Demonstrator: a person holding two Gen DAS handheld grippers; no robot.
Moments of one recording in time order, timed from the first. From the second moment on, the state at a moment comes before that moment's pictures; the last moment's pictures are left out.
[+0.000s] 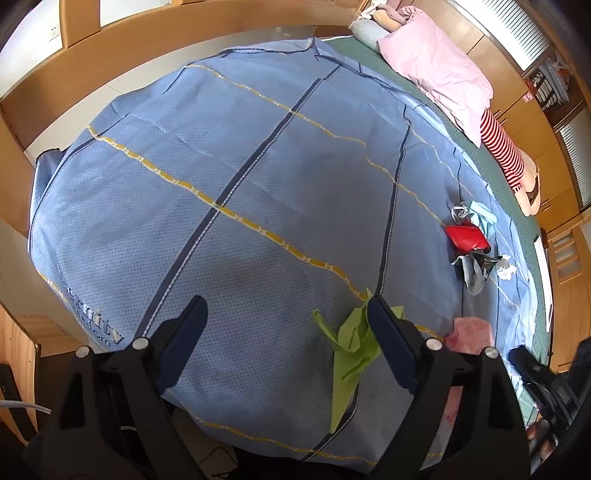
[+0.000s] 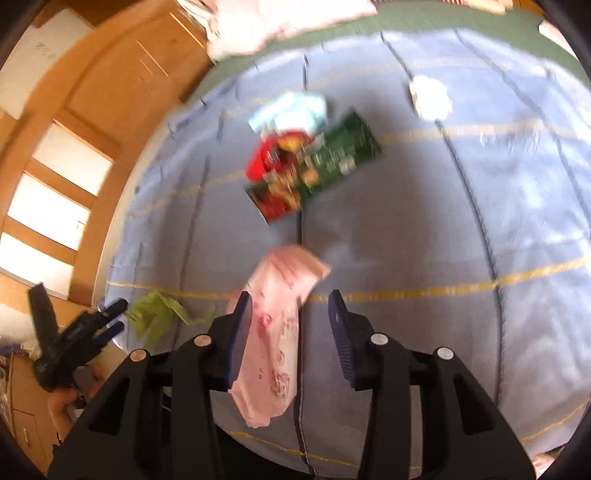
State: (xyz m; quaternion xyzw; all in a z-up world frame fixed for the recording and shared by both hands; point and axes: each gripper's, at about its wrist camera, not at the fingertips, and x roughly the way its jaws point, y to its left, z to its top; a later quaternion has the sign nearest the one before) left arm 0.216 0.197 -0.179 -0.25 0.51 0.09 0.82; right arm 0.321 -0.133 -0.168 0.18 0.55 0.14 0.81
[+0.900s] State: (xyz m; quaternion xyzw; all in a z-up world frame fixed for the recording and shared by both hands) left arm 0.223 0.119 -0.181 -0.11 0.50 -0.04 0.86; right arm 0.185 -0.107 -0.091 0.10 0.50 0.12 0.85
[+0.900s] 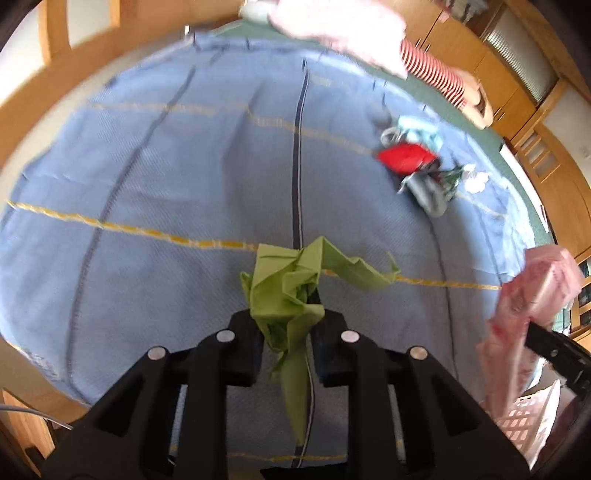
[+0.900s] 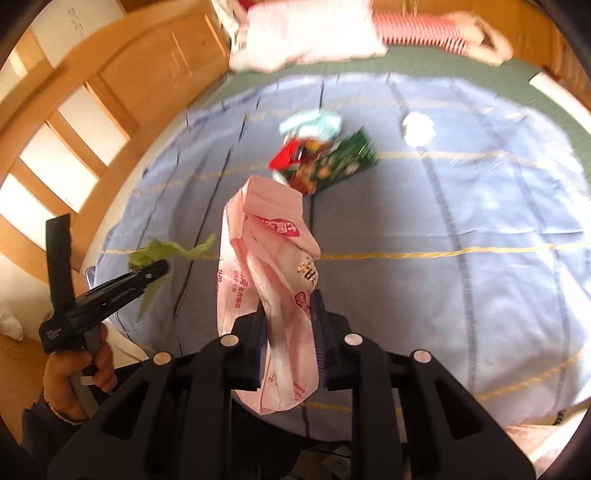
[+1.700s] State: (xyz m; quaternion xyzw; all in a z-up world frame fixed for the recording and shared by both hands) left arm -0.025 -0.020 0.041 0.05 0.20 -0.05 0.98; right arm -0.026 -0.238 0.026 0.06 0.29 0.02 0.95
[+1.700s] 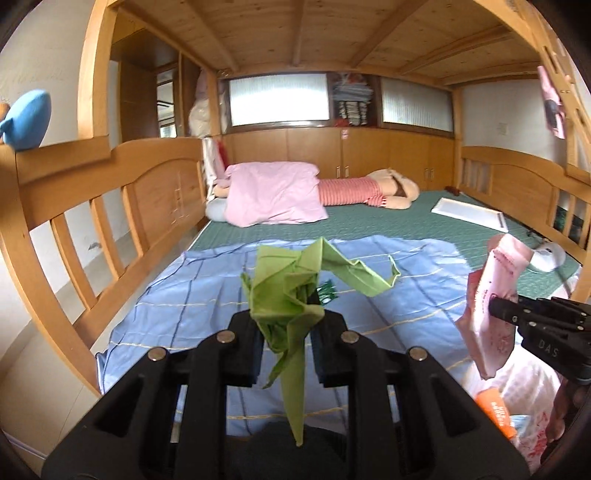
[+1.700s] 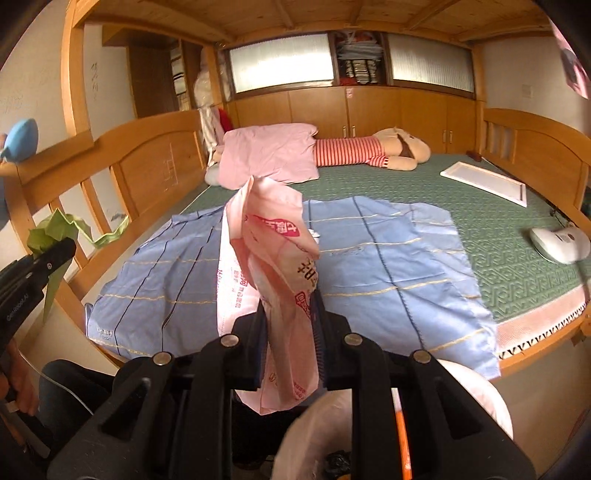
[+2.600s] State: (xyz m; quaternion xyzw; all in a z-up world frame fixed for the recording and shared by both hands) left arm -0.047 -0.102 0.016 0.07 0.25 -0.17 0.95; right arm -0.077 -0.359 -0.095 0.07 0.49 -0.09 0.86
